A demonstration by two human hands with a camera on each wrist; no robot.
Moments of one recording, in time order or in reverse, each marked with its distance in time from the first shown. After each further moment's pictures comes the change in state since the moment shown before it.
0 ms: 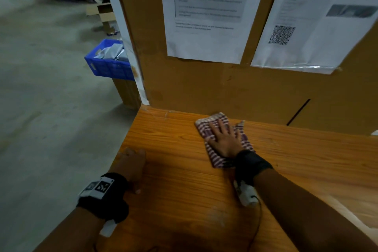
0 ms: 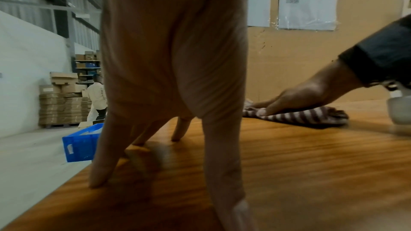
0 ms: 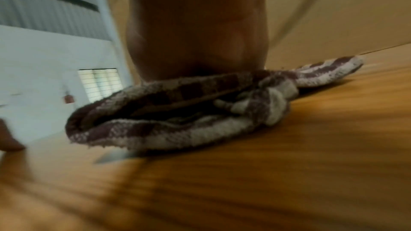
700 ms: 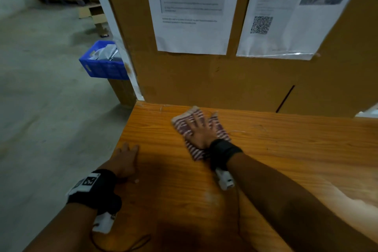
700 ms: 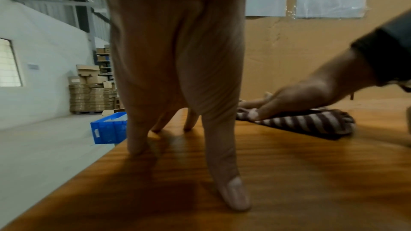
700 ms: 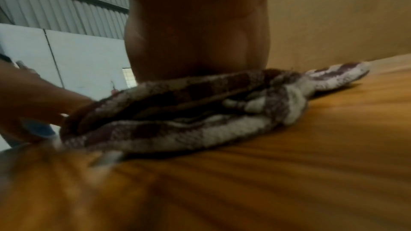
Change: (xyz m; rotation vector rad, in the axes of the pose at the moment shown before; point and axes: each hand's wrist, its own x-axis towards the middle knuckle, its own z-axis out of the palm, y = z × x) left_hand -0.014 -0.015 0.011 -0.168 0.033 0.048; right_hand -0.006 -0.051 0.011 -0.087 -0.065 -0.114
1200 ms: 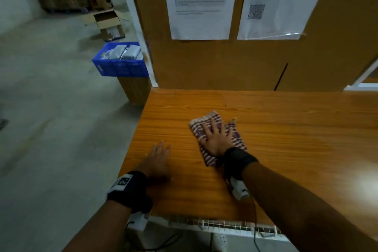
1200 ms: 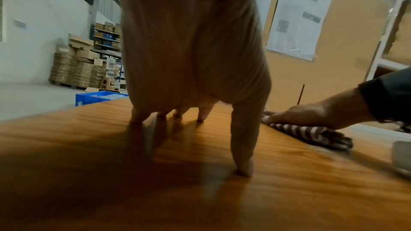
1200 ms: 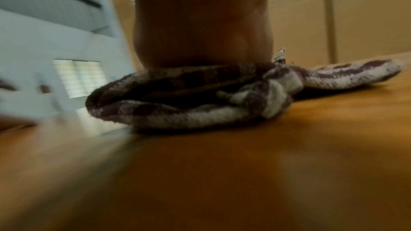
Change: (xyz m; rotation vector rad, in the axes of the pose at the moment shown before) left_hand -0.096 0.020 0.071 -0.039 -0.071 0.204; right_hand -0.126 -0.035 0.070 0.040 0.070 0.133
